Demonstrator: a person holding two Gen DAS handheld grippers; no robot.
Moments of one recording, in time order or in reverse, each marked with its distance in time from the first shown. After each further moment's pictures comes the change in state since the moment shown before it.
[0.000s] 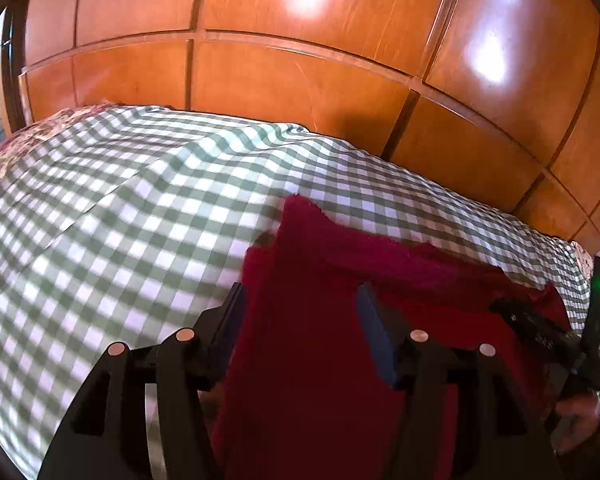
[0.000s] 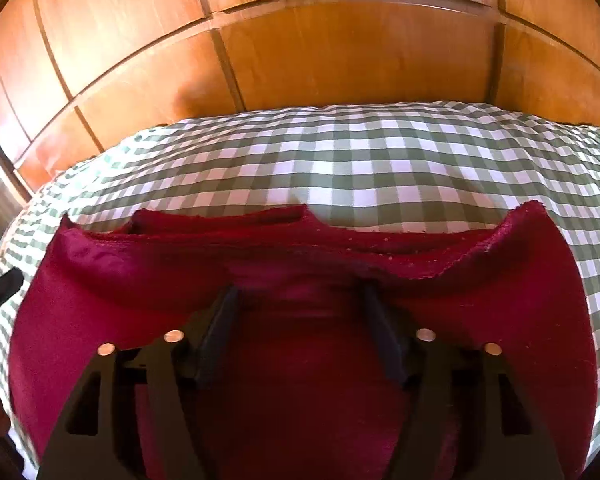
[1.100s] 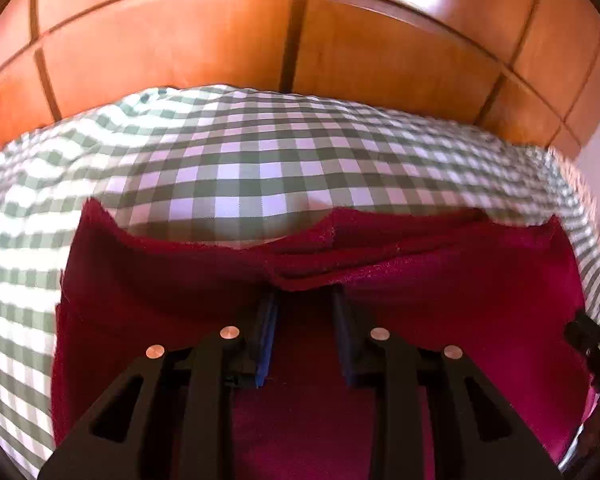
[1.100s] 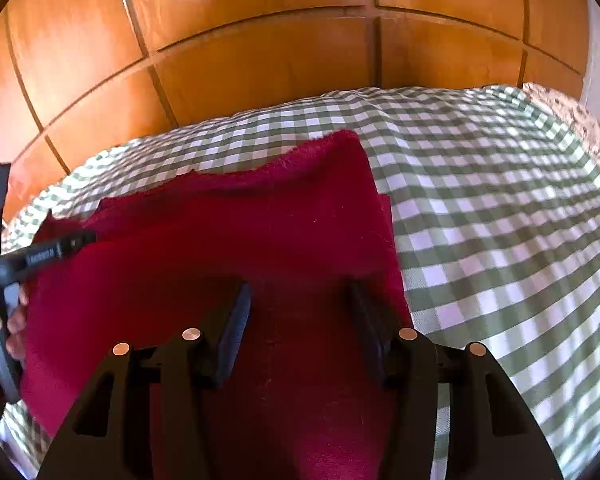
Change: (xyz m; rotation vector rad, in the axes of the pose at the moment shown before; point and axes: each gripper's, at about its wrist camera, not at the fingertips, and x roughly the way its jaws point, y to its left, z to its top) left arm 0.113 -0.152 0.010 0.262 0.194 -0.144; right arm -0.089 -0.051 -0.061 0.105 -0.090 -0.139
